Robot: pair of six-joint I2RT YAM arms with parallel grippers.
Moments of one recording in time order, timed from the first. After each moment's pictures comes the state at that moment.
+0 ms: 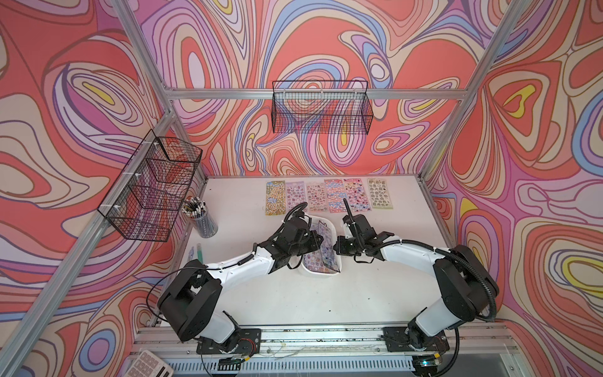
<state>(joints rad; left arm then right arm) -0.72 1.49 0.84 0.06 0.15 -0.92 0.54 1.60 0.87 -0.22 -0.22 0.57</state>
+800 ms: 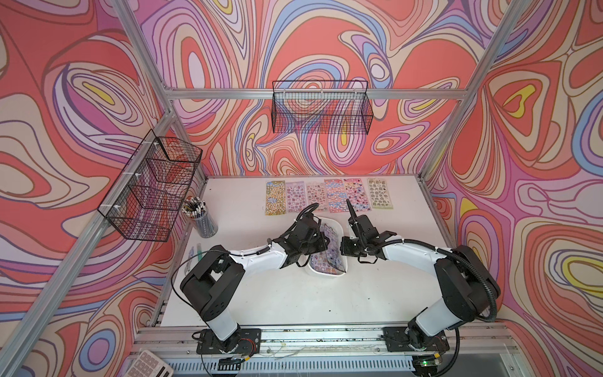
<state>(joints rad) -0.75 1.67 0.92 0.09 0.14 -0.89 0.52 1.59 0.86 -0.28 -0.15 0.56</state>
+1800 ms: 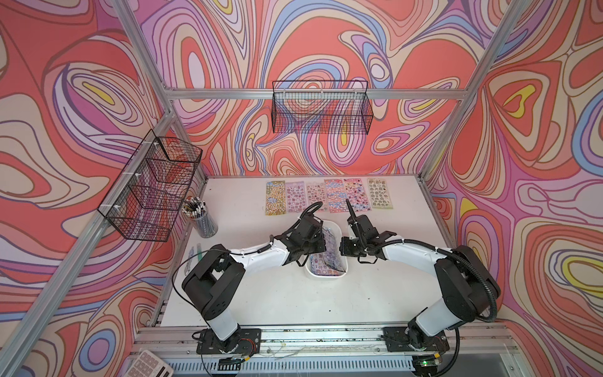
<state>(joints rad) -0.76 1.68 0.98 -0.08 0.05 -0.80 0.52 1.59 0.86 -0.28 -0.17 0.54</state>
